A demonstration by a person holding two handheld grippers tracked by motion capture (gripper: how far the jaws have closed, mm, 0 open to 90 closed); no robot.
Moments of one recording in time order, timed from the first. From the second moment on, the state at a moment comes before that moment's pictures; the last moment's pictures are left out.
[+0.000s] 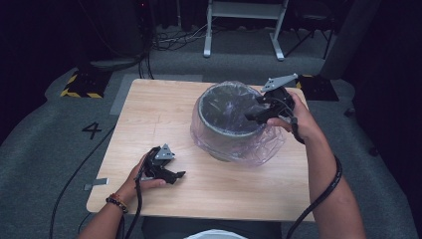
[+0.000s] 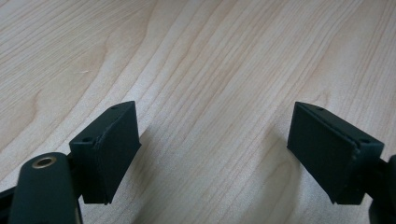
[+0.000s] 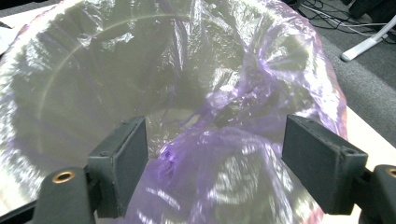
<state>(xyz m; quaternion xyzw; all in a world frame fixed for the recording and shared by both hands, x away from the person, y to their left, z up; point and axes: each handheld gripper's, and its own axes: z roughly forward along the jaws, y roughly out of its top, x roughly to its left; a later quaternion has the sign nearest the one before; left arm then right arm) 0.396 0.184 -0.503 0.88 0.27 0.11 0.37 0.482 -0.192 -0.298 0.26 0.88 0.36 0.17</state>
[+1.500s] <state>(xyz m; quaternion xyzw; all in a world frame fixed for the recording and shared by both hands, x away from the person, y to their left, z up) 0.396 0.184 -0.503 0.88 0.27 0.11 0.37 0.415 -0.243 -0.328 0.23 0.88 0.38 0.19</state>
